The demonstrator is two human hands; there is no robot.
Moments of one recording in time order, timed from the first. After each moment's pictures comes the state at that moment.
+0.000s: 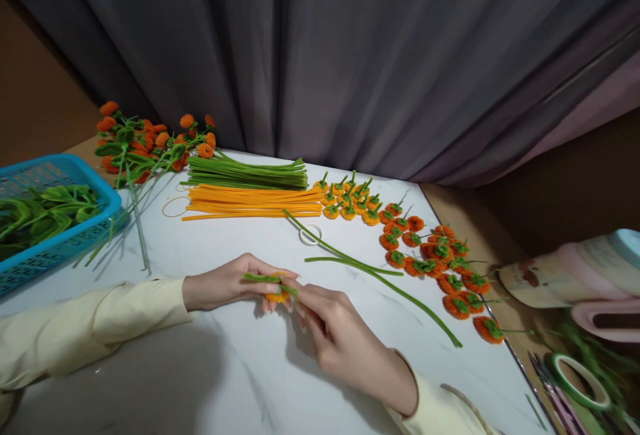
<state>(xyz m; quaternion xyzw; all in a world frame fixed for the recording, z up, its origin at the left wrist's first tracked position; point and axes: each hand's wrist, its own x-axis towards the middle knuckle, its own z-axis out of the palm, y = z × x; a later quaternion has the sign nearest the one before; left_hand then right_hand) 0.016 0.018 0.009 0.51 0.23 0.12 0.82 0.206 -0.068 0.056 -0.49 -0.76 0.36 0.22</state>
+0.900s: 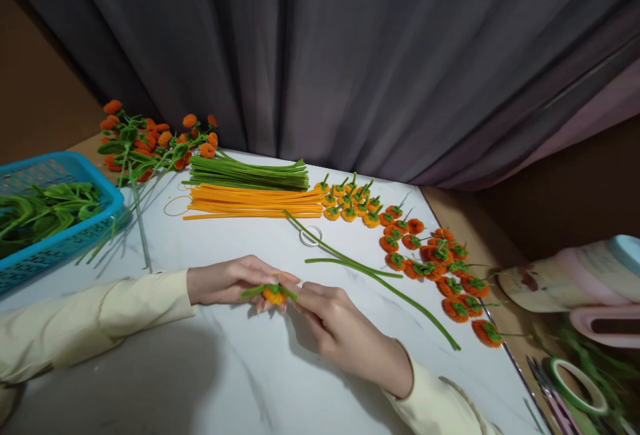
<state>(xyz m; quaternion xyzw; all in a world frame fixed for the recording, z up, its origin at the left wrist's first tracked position) 0.013 0.028 0.002 0.38 0.15 0.06 0.91 0.212 -0.059 0.051 -0.43 -0.83 0.32 0.18</state>
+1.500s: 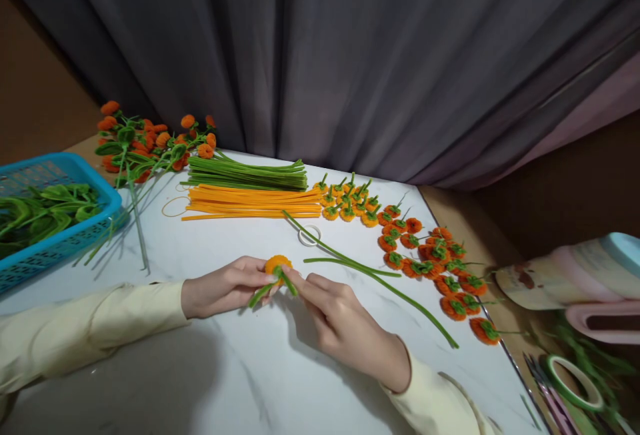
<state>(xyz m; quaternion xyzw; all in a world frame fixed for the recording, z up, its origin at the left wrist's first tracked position) 0.019 0.010 0.015 0.36 0.24 0.18 0.89 0.219 -0.059 0.046 -0.42 -0.84 0.24 0.22</state>
